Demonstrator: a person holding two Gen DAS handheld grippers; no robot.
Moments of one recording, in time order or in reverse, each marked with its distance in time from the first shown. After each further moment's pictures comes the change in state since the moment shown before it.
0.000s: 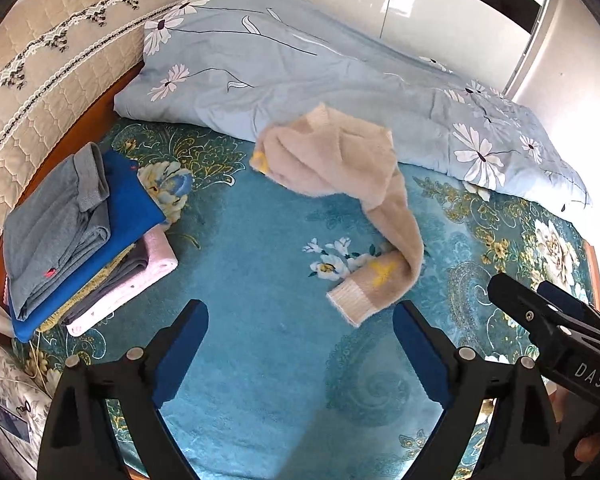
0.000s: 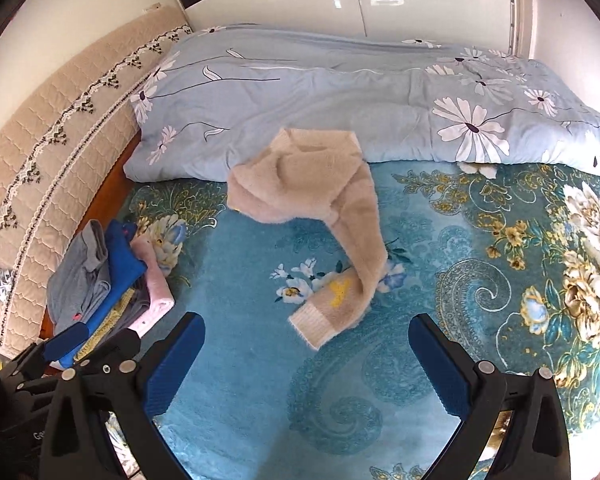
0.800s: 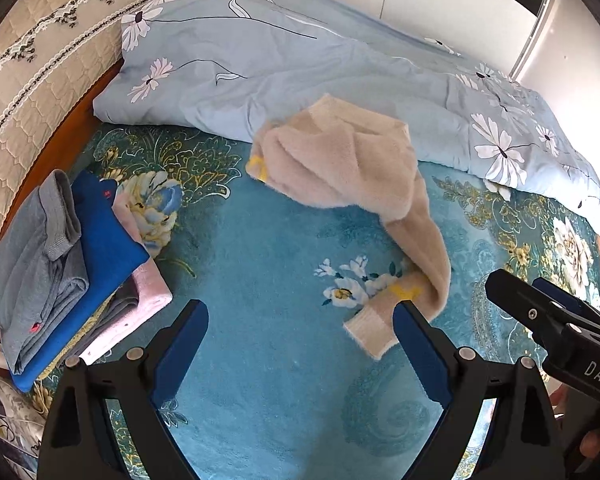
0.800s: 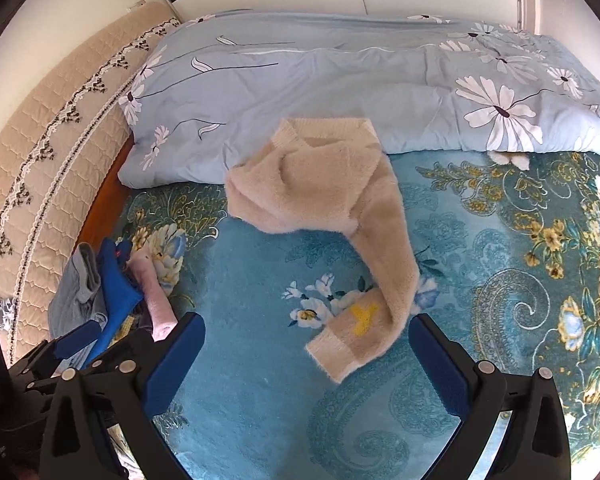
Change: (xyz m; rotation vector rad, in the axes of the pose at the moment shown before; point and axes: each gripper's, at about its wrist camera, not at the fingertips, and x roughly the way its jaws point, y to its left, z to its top) left arm 0.071 0.010 0.062 0.036 0.072 0.002; right arm 0.084 0.009 0.052 0.055 0.075 0.060
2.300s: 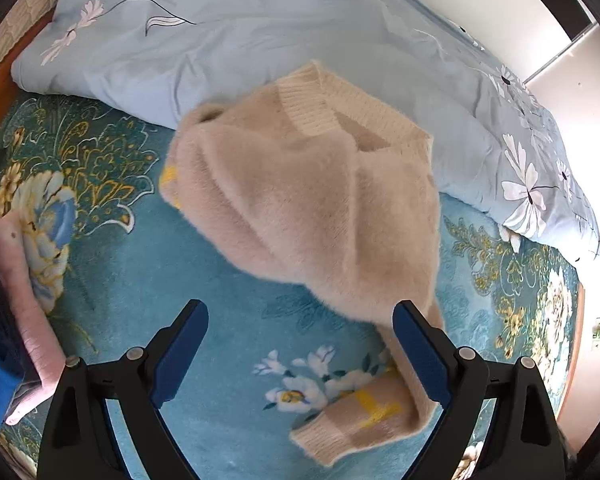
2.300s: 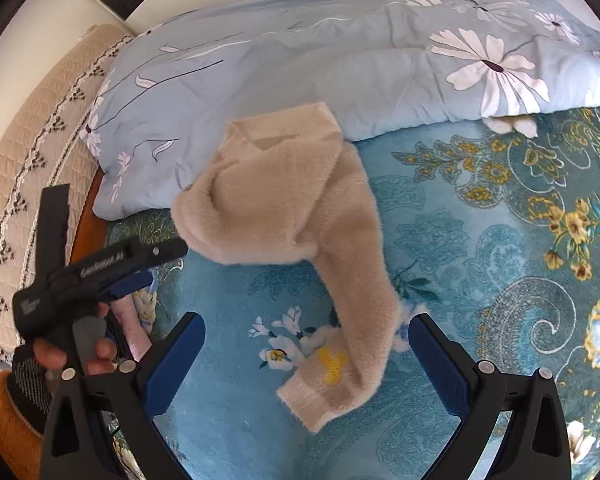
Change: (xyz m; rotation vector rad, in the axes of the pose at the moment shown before) left arm 0.179 -0.020 0.135 -0.119 0.175 -0.158; right arm 0.067 -0.091 0.037 0.189 0.063 0.045
